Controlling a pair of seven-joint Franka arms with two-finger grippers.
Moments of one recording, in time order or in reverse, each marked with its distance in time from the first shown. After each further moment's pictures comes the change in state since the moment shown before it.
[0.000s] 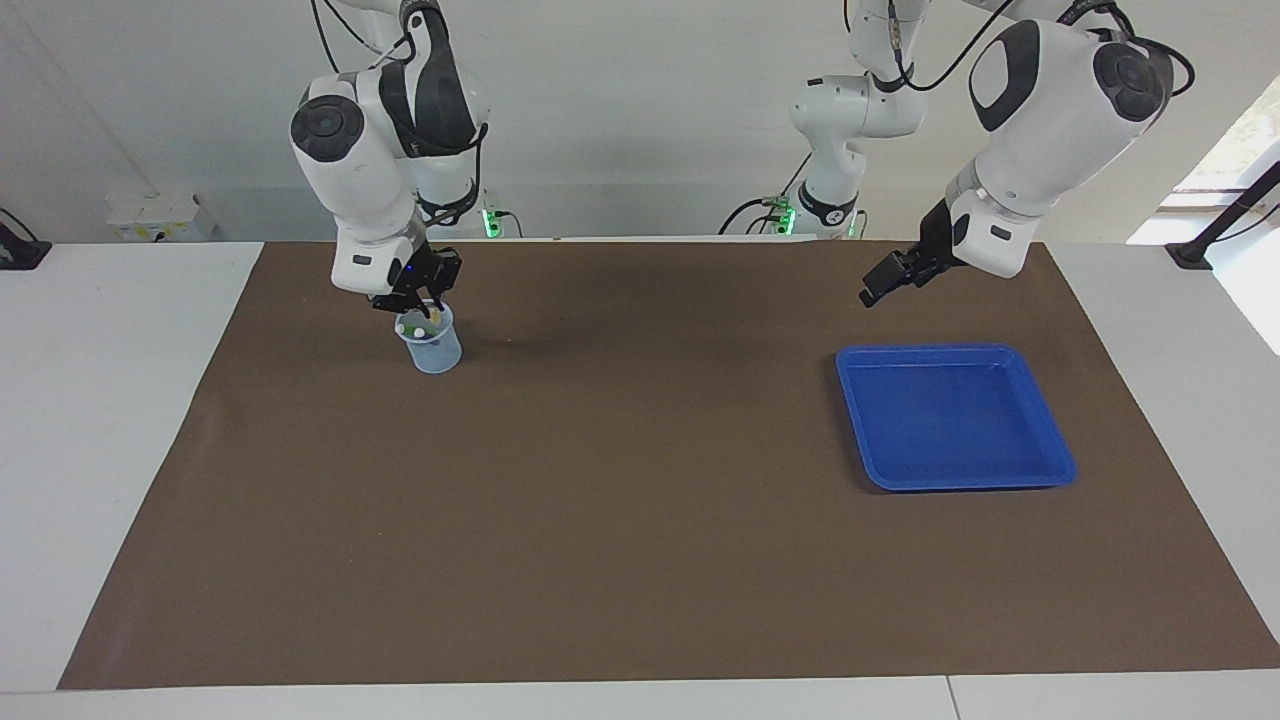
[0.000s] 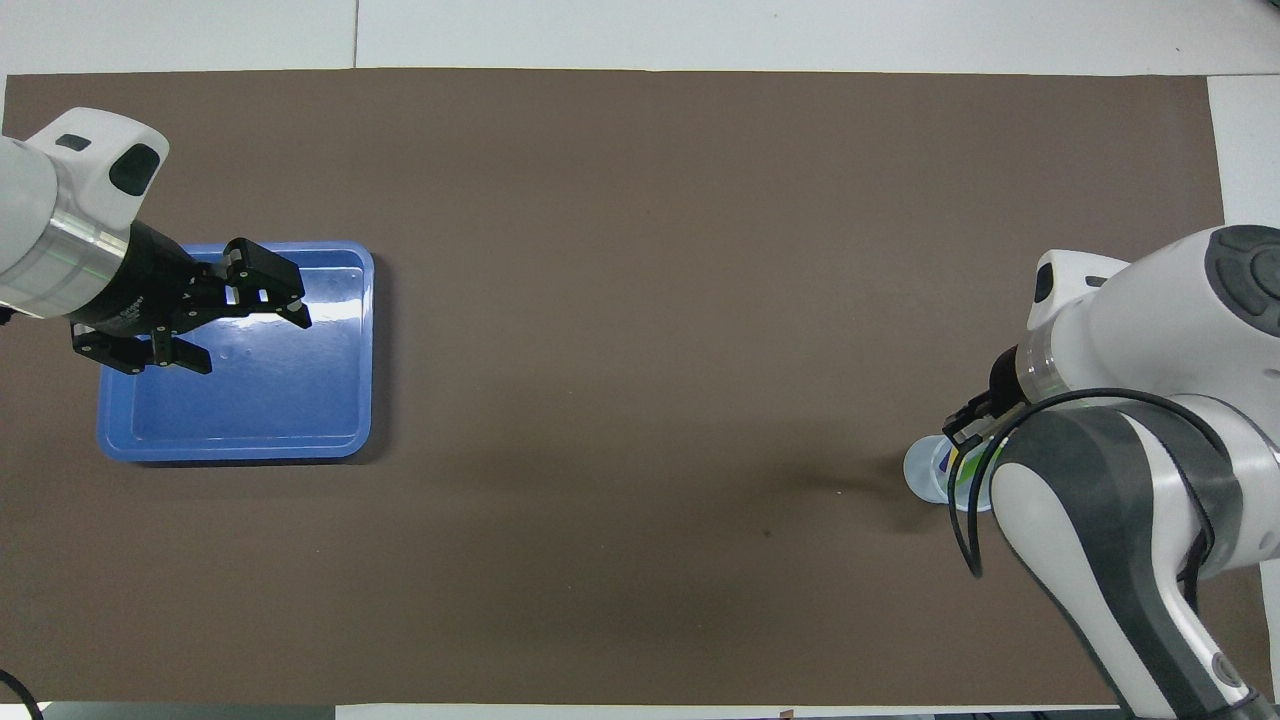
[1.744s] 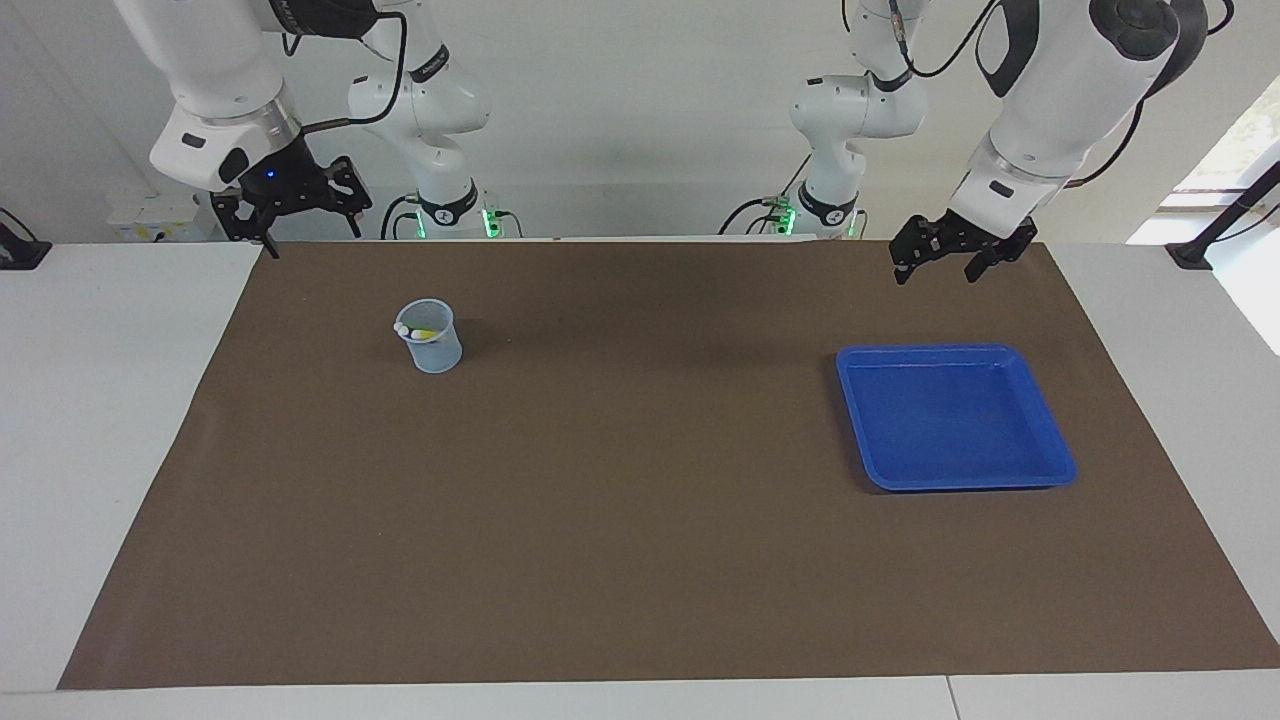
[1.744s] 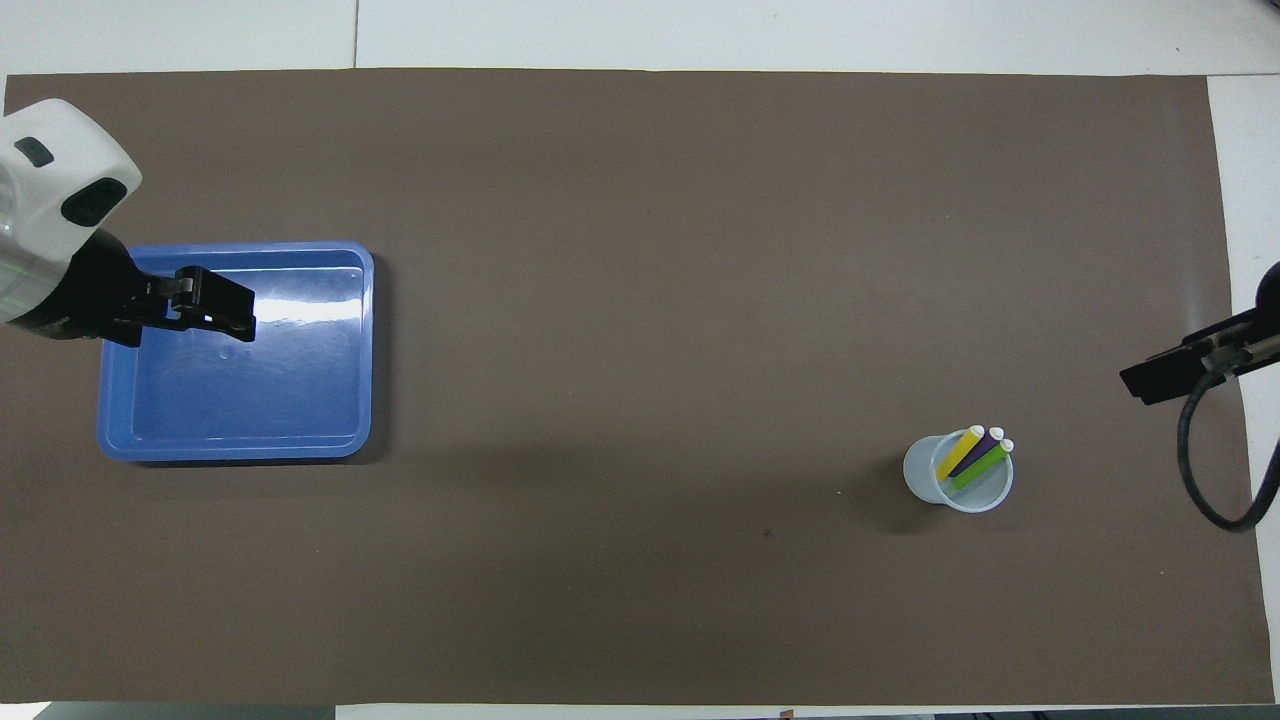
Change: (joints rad) left arm -0.015 -0.058 0.009 -0.016 0.112 0.021 0.304; right arm -0.111 0.055 -0.018 0.489 -0.102 -0.379 0.065
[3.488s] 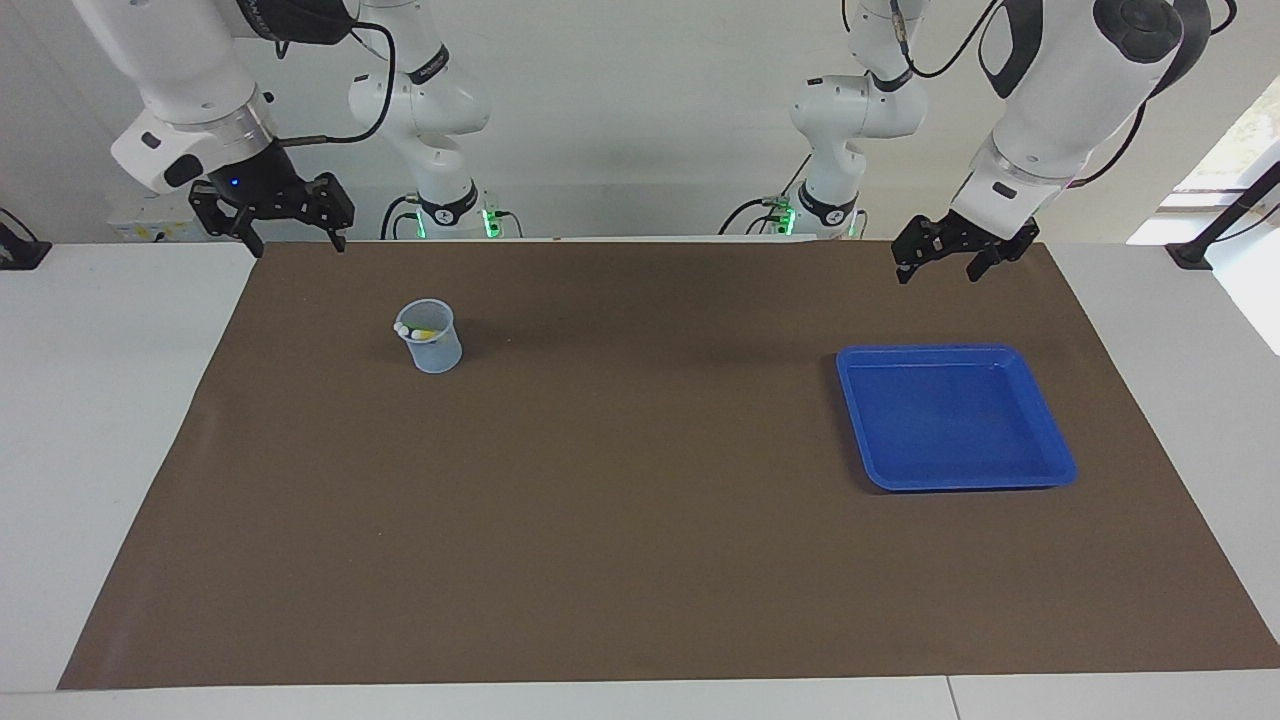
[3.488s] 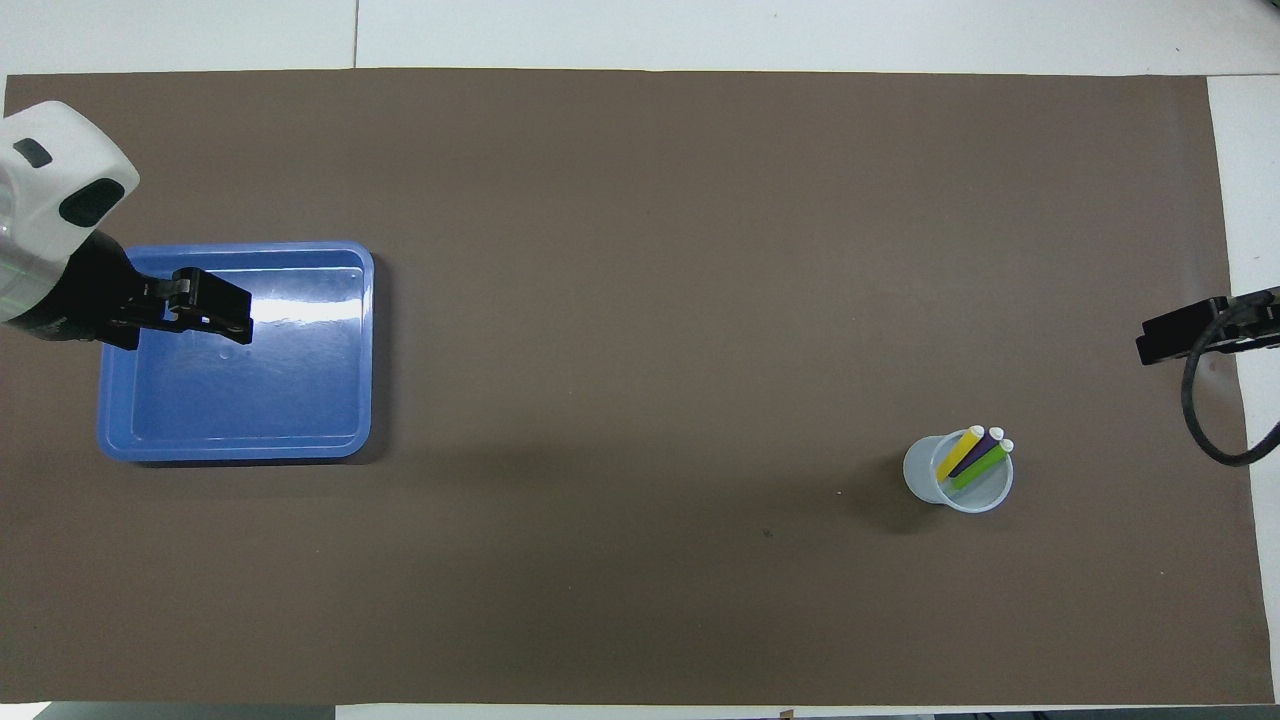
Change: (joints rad) left arm 0.002 0.000 0.004 0.000 0.000 -0.009 0.000; right arm -0.058 0.022 0.014 0.020 0.023 0.007 0.239
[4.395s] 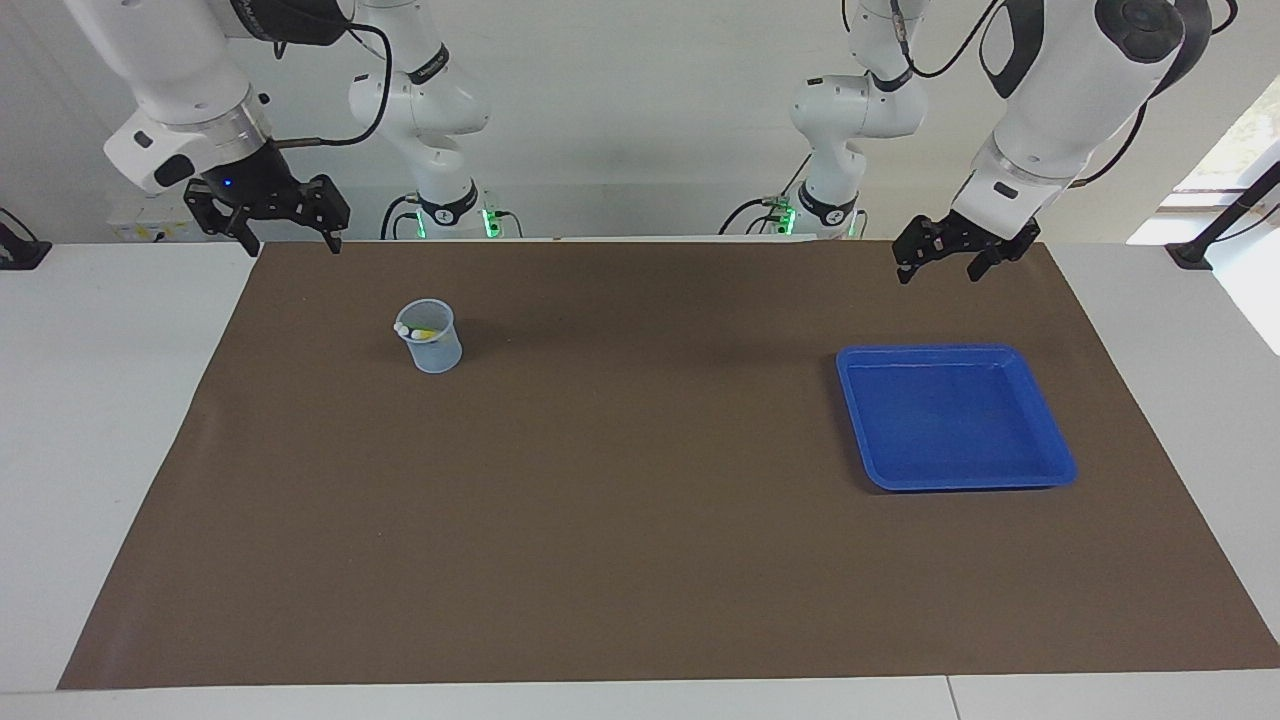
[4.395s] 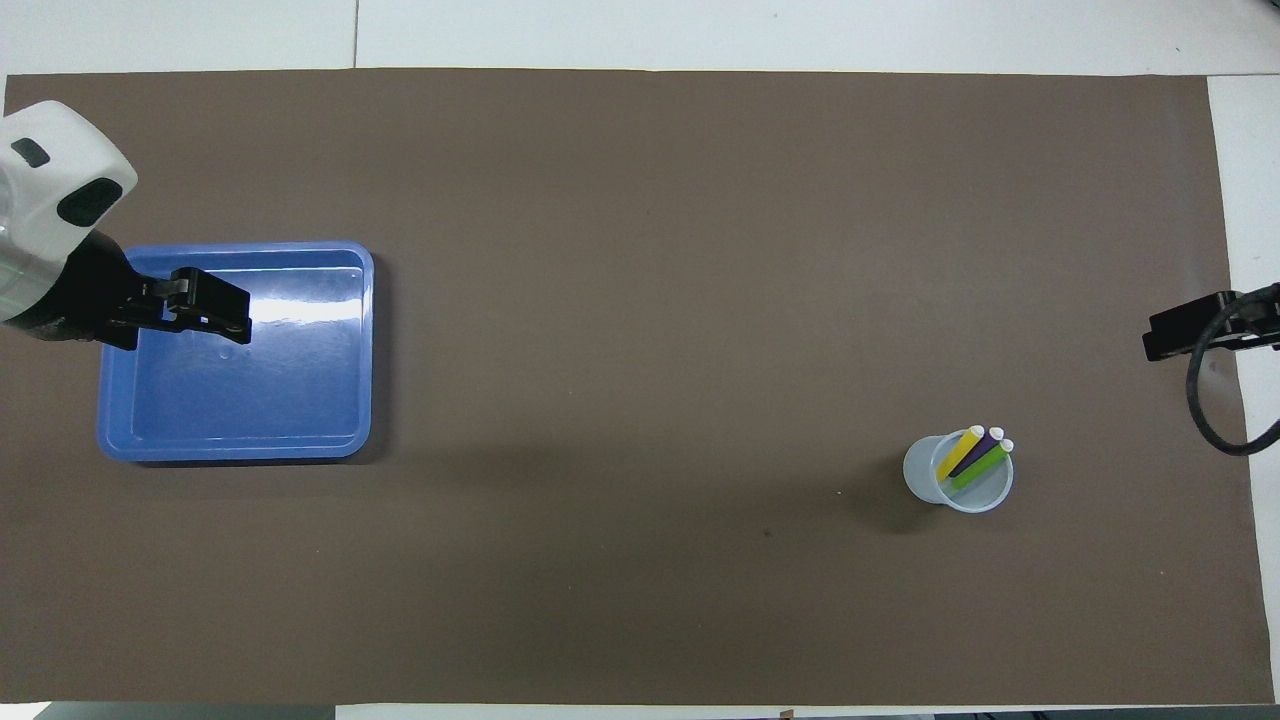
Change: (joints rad) left arm 0.000 0.000 0.001 0.000 0.000 -0.001 0.000; right arm -0.010 0.004 -0.001 0.002 0.001 0.000 0.034
